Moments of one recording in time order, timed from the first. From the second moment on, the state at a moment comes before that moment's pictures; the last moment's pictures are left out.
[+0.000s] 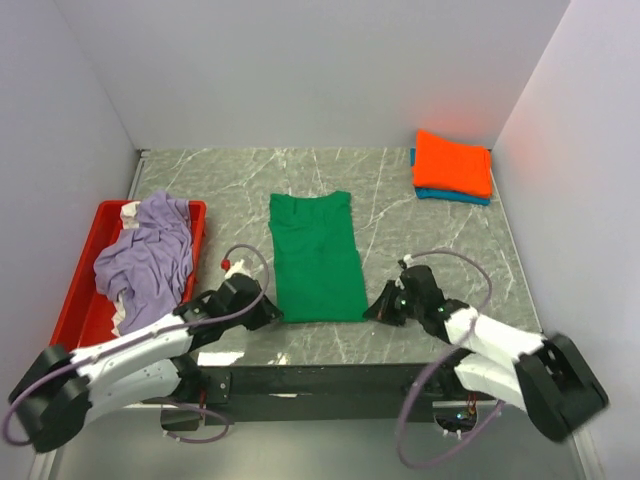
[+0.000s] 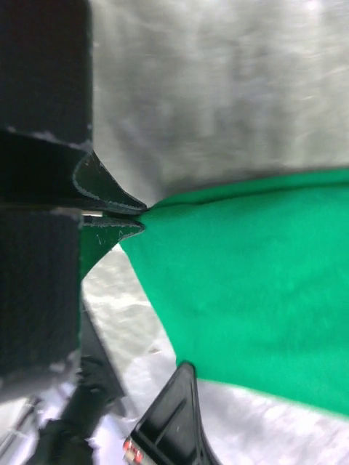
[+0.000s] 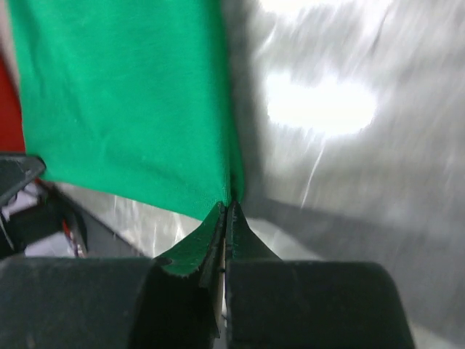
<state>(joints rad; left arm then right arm) -0.79 0.97 0.36 -0.16 -0.05 -1.12 0.48 1.09 0.25 0.02 -0.30 0.86</state>
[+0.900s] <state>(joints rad) -0.81 0.82 0.57 -0.48 -0.17 -1.12 0.56 0.96 0.63 -0.42 -0.12 0.78</state>
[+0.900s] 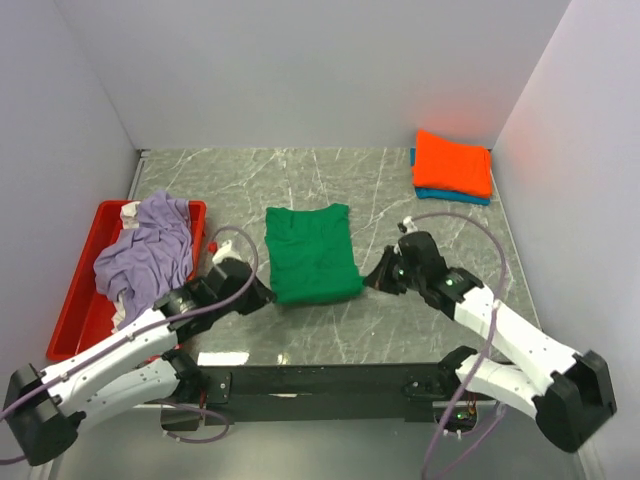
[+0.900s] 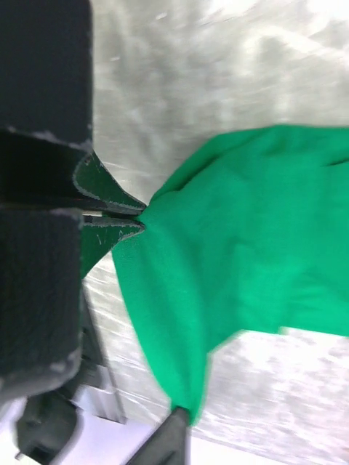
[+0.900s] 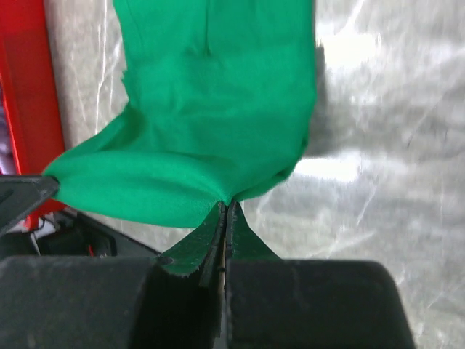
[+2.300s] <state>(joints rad) -0.14 2.02 1.56 -0.36 0.28 -0.72 0.21 2.24 1.89 -0.53 -0.38 0.63</state>
